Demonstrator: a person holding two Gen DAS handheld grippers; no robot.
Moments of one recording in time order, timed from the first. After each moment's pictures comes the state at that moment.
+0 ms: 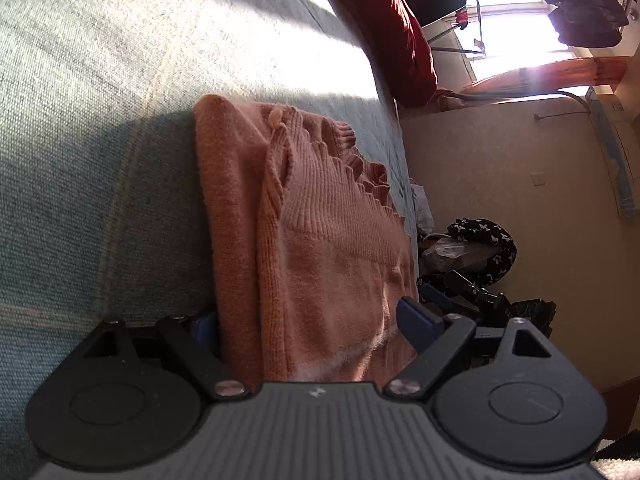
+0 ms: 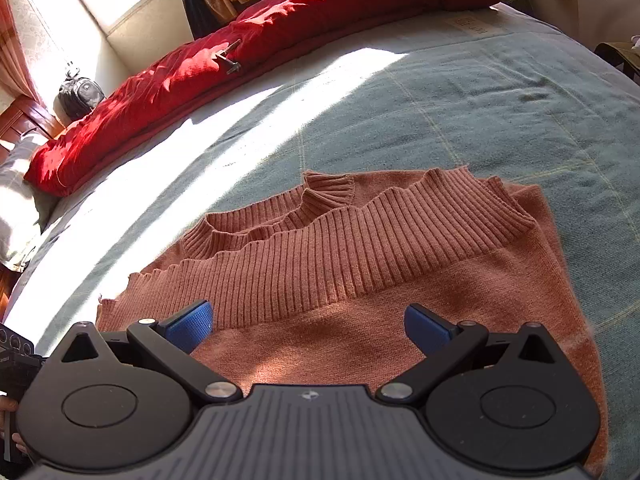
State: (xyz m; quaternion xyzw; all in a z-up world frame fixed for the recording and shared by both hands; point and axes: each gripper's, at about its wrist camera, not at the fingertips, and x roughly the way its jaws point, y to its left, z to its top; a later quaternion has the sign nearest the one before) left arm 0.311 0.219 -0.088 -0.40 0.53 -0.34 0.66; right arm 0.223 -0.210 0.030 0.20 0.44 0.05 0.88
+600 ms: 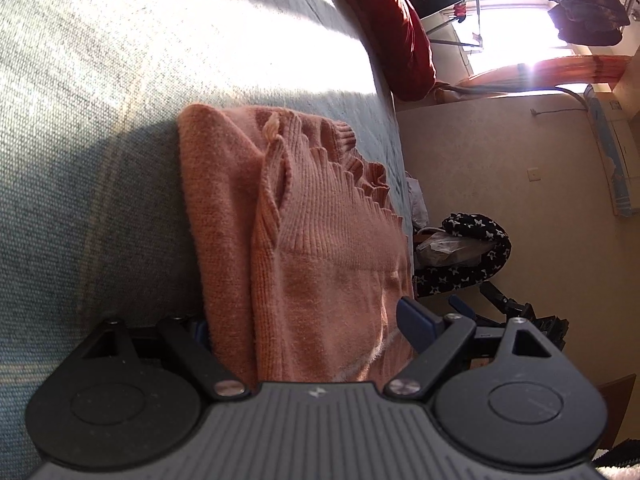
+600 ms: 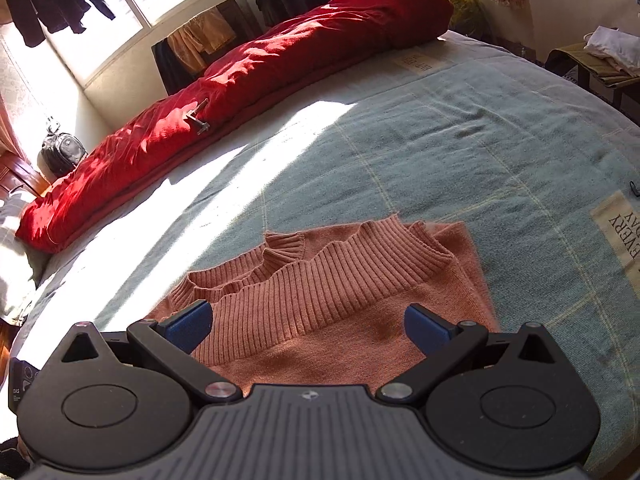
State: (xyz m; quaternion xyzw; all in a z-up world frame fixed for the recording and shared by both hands) left arm 0.325 0.216 -0.095 -0.39 0.54 -0.36 0.65; right arm 0.198 -0.255 0.071 0.22 0.39 0.00 0.89
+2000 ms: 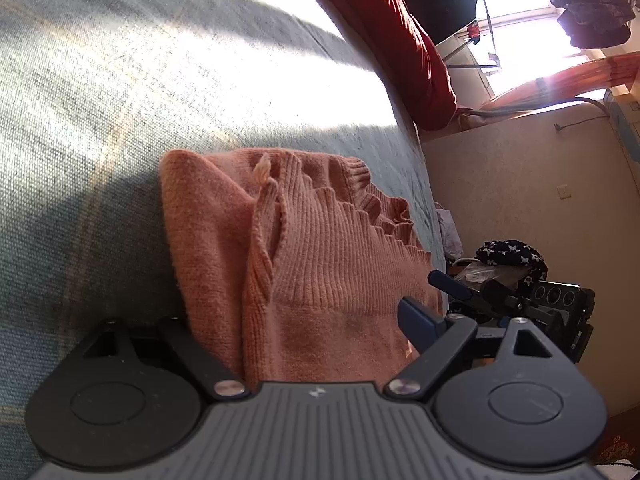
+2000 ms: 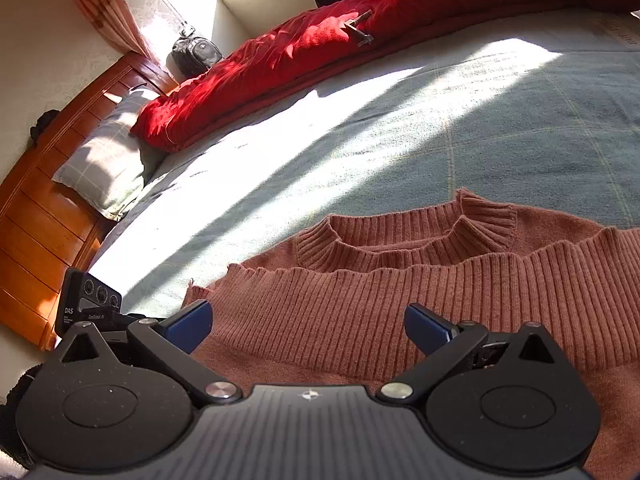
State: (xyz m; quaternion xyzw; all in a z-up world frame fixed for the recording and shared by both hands) left arm 0.322 0.200 -0.078 -0.37 0.51 -0.30 0.72; right arm 0.291 -0.166 0.023 0.19 0.44 0.26 0.84
